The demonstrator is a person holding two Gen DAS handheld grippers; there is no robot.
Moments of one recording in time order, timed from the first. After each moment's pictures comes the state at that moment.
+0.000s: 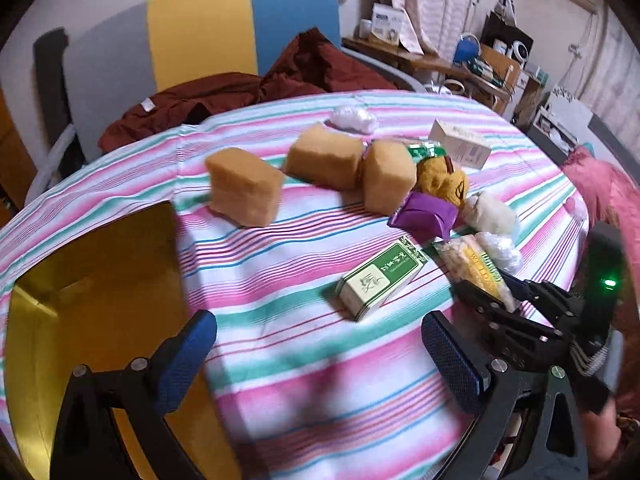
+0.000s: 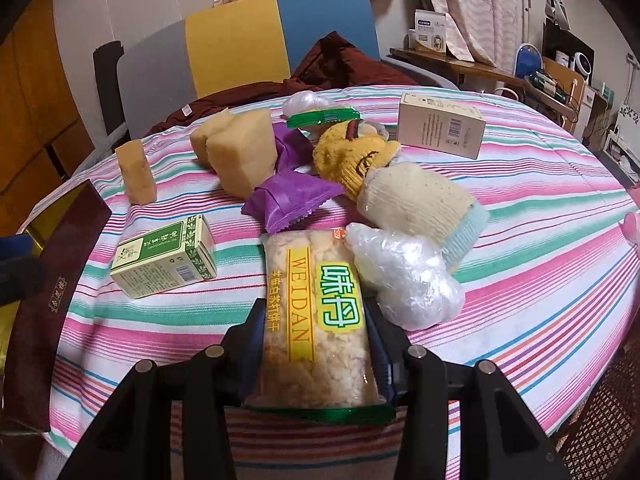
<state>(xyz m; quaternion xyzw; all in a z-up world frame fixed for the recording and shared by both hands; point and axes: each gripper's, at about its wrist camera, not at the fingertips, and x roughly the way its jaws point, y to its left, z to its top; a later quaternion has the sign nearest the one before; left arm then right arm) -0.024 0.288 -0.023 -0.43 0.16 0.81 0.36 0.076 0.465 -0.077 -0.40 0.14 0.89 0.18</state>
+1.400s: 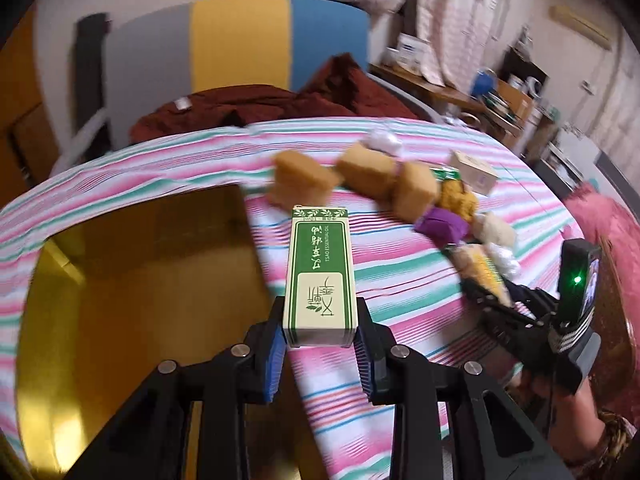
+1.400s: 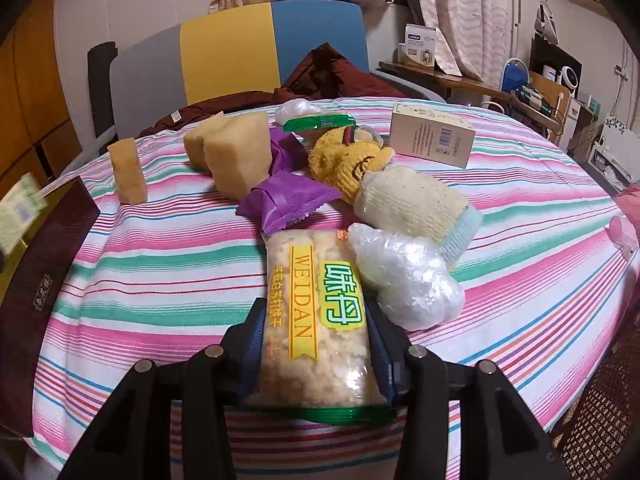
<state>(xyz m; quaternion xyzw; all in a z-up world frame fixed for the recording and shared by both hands) -0.015 0.199 -0.003 -0.41 0.09 0.84 0.33 0.074 0.456 -0.082 -0.38 0.12 0.89 0.22</state>
